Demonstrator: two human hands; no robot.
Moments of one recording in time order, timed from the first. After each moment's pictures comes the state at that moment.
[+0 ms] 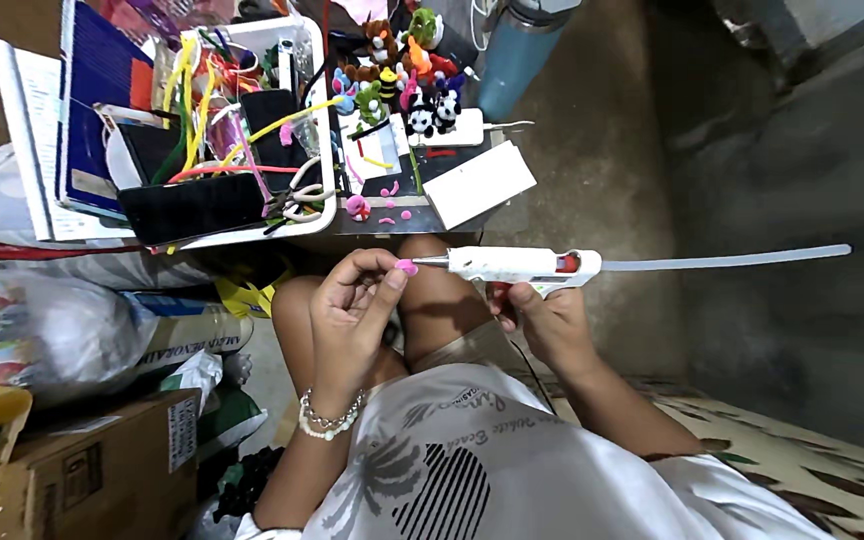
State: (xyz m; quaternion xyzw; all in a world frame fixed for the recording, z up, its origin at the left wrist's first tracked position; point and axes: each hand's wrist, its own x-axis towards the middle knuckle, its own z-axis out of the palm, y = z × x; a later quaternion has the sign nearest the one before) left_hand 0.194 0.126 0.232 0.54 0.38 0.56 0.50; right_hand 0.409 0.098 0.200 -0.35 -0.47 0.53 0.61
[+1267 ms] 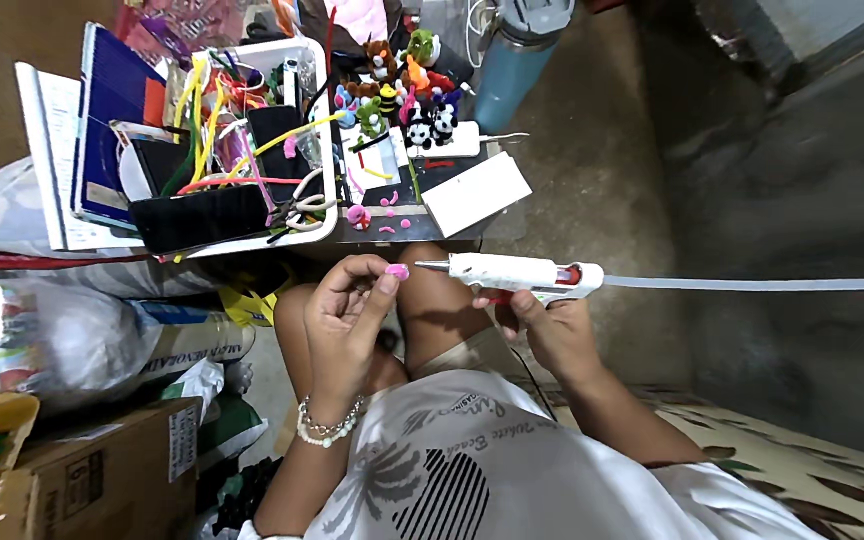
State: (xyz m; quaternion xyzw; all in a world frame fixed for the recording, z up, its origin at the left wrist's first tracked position) left_hand 0.195 0.125 0.238 0.54 0.38 0.57 0.48; right_hand 0.414 0.094 0.205 -0.35 -0.49 0.51 0.62
